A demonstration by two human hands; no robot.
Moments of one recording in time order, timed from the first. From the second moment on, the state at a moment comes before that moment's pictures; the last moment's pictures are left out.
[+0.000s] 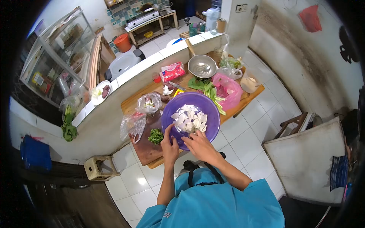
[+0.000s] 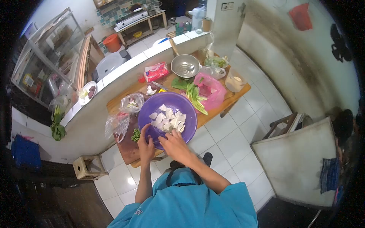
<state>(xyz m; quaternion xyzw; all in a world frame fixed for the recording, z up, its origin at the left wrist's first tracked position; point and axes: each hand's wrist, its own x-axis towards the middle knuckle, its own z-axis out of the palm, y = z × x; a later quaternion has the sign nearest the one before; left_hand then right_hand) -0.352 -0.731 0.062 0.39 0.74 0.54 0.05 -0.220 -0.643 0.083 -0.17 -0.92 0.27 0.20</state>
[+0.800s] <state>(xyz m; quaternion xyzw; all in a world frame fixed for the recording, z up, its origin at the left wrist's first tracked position) -0.311 -0.650 0.087 0.45 0.69 0.53 0.20 -0.093 -0.602 0.132 -0.49 -0.72 0.43 0.22</state>
